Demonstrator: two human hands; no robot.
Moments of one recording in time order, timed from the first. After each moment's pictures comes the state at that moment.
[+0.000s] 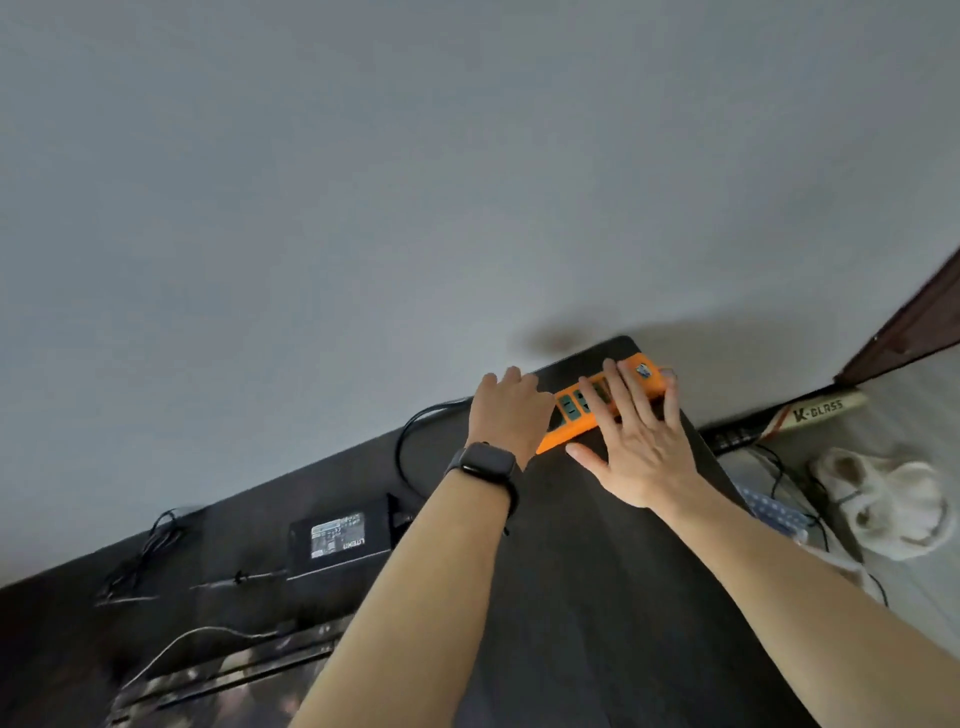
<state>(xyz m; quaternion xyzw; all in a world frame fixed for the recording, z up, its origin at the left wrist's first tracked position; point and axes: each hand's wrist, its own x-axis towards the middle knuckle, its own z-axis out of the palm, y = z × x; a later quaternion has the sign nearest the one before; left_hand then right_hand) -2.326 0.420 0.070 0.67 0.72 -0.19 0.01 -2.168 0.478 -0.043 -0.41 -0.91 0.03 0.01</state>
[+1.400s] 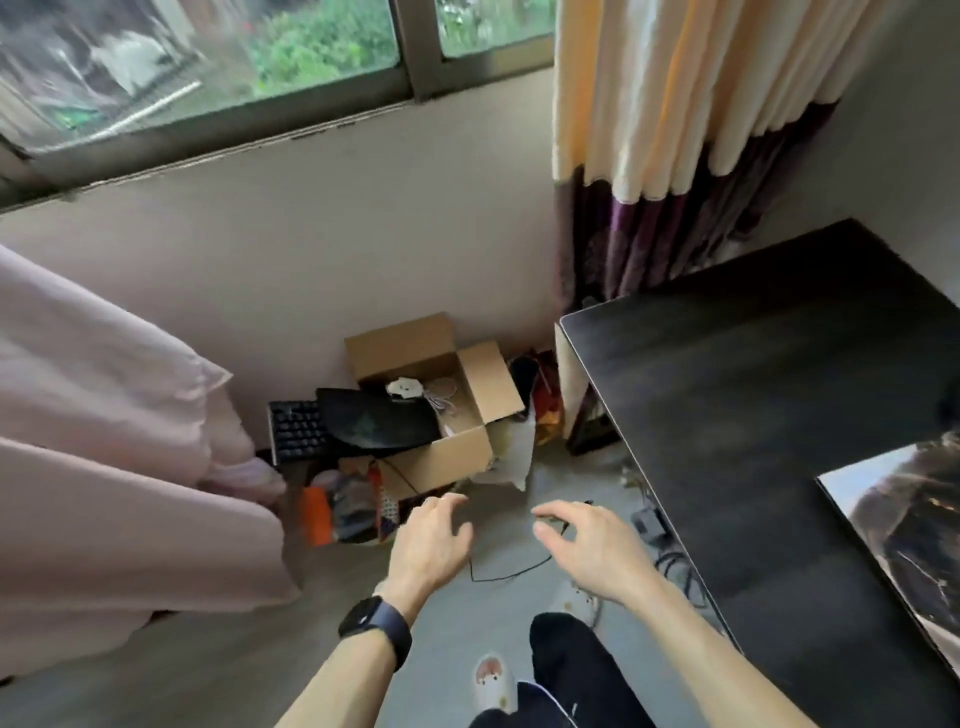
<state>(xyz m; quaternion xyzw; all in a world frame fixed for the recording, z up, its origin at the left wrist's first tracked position) -2.073 -0.643 0.097 -0.28 0.91 0.27 0.17 -2.175 -0.434 0.135 0.20 -0.88 0.24 -0.35</state>
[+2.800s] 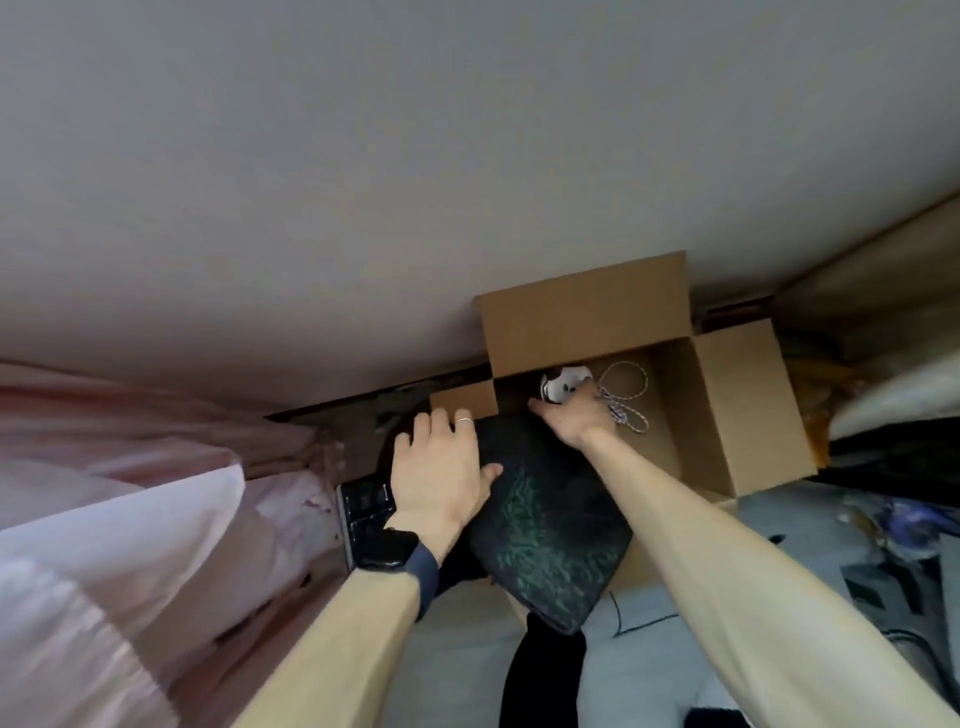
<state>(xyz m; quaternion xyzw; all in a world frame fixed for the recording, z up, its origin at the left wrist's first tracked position) -2.221 -1.063 -0.141 -0.29 0.92 0.06 0.26 -2.369 -0.962 -0.252 -0.02 -0.86 0.17 -0.48</state>
